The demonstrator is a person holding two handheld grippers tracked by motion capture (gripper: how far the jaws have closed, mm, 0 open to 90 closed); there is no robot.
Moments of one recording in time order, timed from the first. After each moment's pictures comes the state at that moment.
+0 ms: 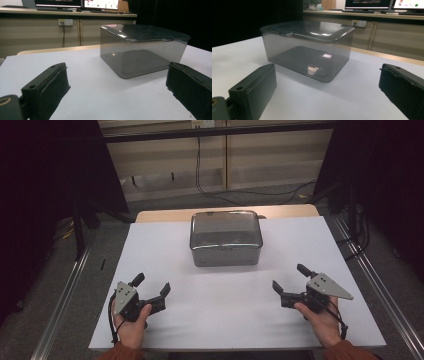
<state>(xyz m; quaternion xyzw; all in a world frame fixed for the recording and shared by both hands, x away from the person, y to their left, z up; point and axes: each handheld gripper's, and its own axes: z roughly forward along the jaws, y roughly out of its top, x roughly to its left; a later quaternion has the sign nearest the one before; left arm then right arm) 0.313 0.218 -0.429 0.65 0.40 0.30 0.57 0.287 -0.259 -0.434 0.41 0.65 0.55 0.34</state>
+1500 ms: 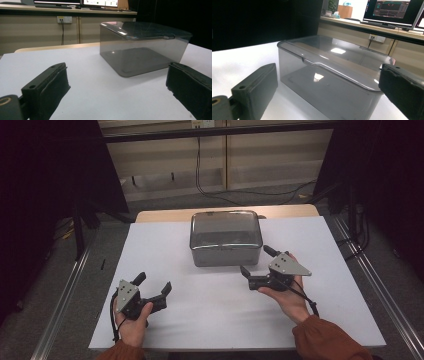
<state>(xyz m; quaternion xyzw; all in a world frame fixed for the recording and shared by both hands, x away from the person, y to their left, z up) 0.318 0.216 -0.431 0.65 0.40 0.29 0.57 0.342 -0.188 -0.410 0.33 0.68 0.56 0.34</state>
